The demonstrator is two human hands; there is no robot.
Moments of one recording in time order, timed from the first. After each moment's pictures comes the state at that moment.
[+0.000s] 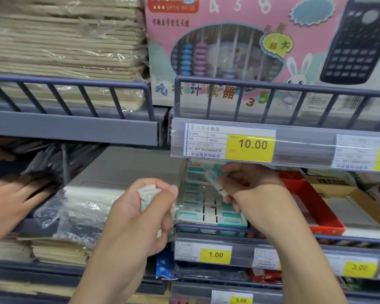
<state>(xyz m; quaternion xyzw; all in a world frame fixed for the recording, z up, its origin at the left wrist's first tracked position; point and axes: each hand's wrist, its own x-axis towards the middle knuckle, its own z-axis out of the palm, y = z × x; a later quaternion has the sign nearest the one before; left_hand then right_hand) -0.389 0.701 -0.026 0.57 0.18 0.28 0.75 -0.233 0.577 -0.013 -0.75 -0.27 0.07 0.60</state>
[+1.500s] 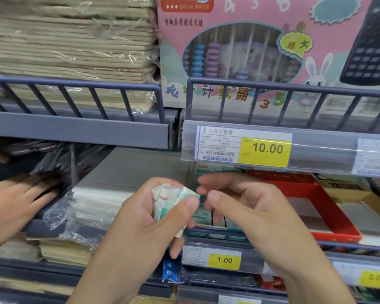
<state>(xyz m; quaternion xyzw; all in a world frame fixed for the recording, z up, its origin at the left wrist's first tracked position) -0.396 0.714 -0.027 0.67 0.09 0.27 0.69 -0.268 0.567 -0.007 -0.61 -0.41 0.20 0.64</state>
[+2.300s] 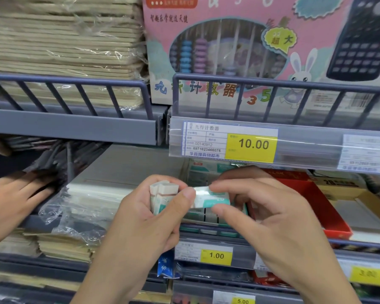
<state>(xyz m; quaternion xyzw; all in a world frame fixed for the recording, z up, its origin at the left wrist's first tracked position) -0.386 0.700 -0.032 0.64 0.10 0.28 0.71 -0.265 0.537 -0.011 -0.70 -0.48 -0.08 0.52</state>
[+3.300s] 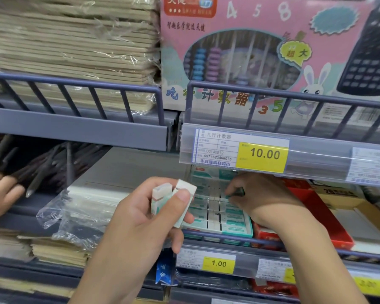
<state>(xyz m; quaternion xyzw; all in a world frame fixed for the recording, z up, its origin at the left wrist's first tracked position) -0.390 0.709 -0.032 0.62 0.10 0.30 0.72 -0.186 0.583 -0.008 -0.92 -0.37 0.02 0.12</state>
